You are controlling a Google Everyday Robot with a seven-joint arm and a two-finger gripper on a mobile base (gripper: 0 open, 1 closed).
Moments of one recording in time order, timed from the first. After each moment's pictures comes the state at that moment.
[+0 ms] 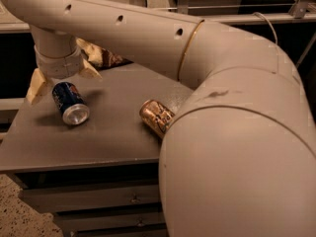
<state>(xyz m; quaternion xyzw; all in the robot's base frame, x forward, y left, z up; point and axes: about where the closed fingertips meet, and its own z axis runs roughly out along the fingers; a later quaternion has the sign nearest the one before) 0.581 0.224 0.853 -0.31 0.94 0.07 0.11</state>
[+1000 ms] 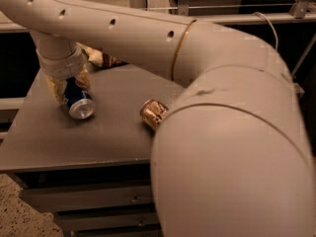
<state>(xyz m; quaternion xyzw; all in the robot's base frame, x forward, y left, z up) 0.592 0.213 0.847 -0.32 0.94 0.03 0.11</state>
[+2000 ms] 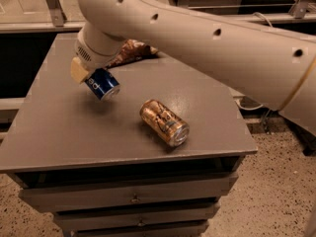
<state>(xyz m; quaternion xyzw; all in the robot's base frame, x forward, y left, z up) 0.608 0.169 0.900 -0.43 0.84 0.13 0.31</state>
